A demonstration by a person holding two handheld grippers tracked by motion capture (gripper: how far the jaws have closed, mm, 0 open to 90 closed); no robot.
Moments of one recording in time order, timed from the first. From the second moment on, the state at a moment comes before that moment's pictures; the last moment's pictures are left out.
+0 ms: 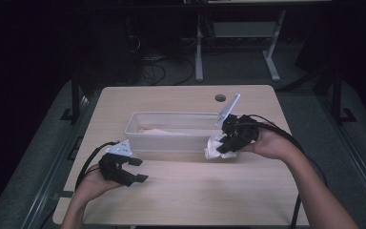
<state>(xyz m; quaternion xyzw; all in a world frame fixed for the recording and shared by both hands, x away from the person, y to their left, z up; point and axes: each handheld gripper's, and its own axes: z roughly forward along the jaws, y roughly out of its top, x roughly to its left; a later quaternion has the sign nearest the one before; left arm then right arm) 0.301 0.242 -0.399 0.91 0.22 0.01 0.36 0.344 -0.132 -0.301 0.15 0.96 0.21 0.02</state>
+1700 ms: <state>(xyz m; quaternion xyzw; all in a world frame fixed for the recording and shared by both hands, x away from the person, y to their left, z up) 0.301 0.258 -0.395 0.90 0.24 0.02 0.37 0.406 -0.151 -0.281 0.19 0.96 0.20 0.03</state>
